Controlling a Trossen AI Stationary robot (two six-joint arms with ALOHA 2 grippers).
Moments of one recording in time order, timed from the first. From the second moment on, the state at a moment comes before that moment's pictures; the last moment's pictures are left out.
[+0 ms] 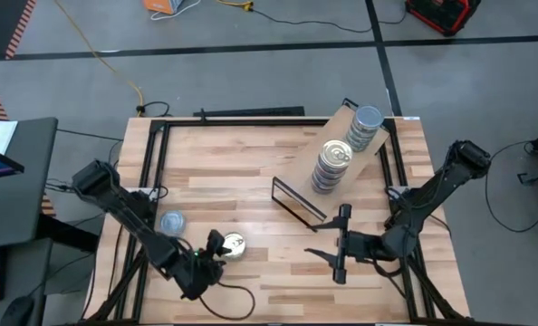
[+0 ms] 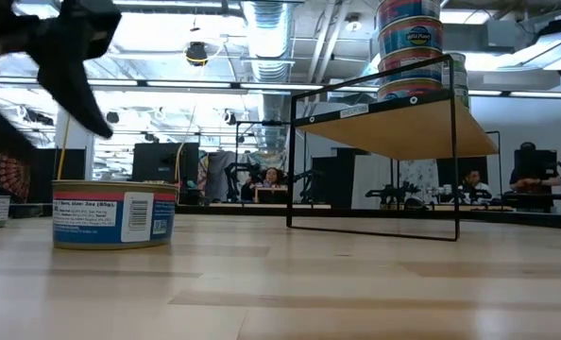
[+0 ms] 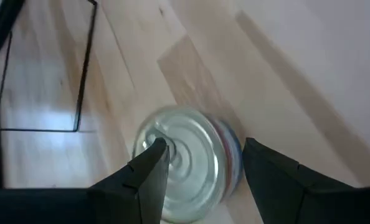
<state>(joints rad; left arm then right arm) -0.79 1.60 0.93 -0.39 -0.67 0.02 0.75 1.33 0.86 0.59 0.89 -0.24</state>
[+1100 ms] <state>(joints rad) -0.69 1.78 0.93 -0.41 -0.80 -0.13 0.74 1.33 0.86 0.57 0.89 -0.22</state>
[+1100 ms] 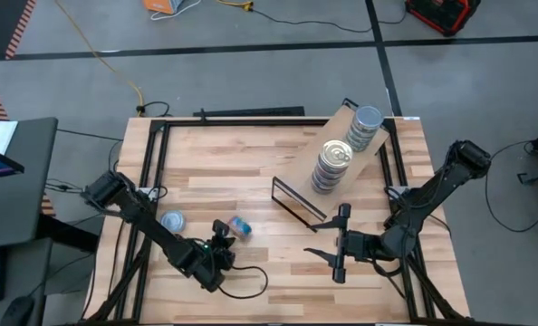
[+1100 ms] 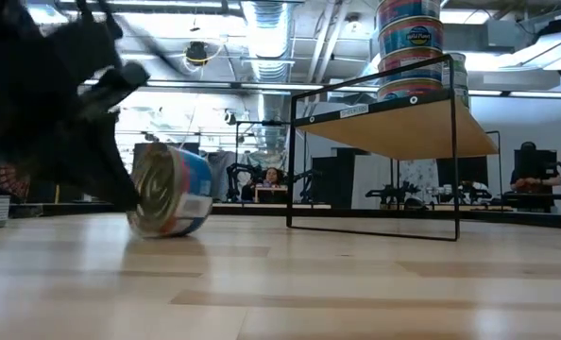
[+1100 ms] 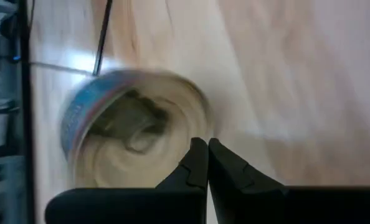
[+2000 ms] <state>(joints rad) -0.35 1.54 1.16 -0.56 -0.19 -0.09 0.72 1.31 0.86 0.39 0.89 -0.03</state>
